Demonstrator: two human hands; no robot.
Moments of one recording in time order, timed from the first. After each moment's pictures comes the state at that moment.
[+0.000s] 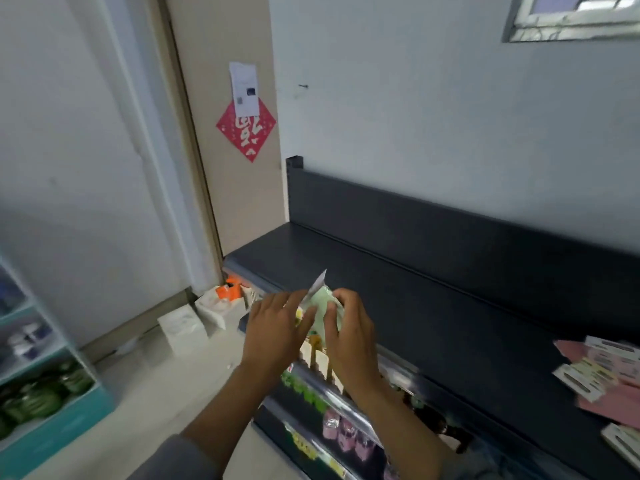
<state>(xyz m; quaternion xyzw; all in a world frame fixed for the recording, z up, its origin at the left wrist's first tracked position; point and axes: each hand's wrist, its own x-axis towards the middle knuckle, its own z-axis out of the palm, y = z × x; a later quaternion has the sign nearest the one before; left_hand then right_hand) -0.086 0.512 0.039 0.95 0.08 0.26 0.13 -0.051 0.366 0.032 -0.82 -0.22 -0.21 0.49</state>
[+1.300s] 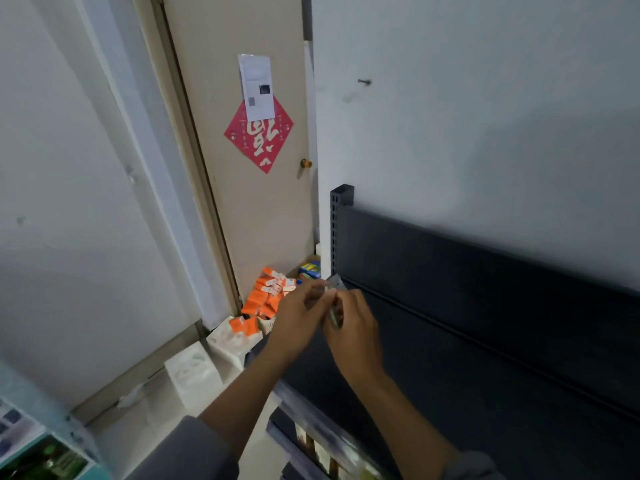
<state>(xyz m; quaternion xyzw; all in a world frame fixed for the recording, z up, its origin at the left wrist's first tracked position) 0.213 0.738 0.052 0.83 0.03 0.20 0.52 0.244 0.615 0.012 -0.83 -0.25 -0.20 0.45</state>
